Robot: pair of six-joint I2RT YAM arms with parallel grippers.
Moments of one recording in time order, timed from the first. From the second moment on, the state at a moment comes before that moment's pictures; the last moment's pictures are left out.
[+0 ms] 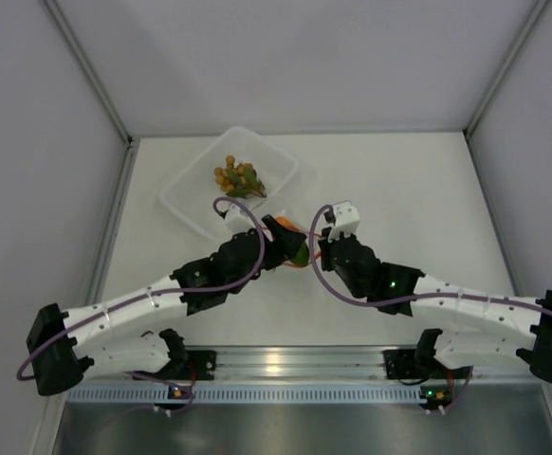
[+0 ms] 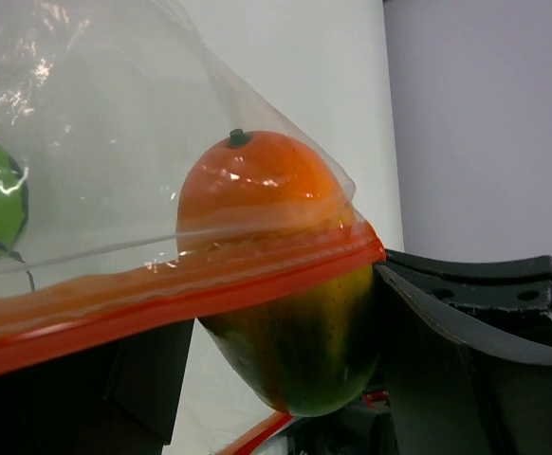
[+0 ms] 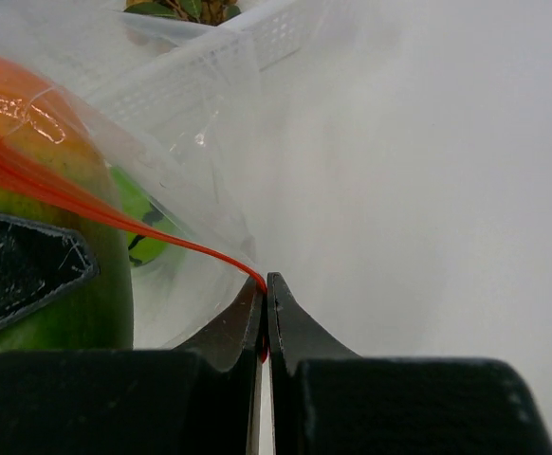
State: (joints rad) left arm -1.04 1.07 0.78 -0.08 -0.48 -1.12; right arm 1.09 1.08 0.73 -0.06 0.68 0.34
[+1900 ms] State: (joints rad) left arm -0.90 1.14 0.80 0.58 -0.23 -0.91; right arm 0.96 1.00 0.72 -0.10 0.41 0.36
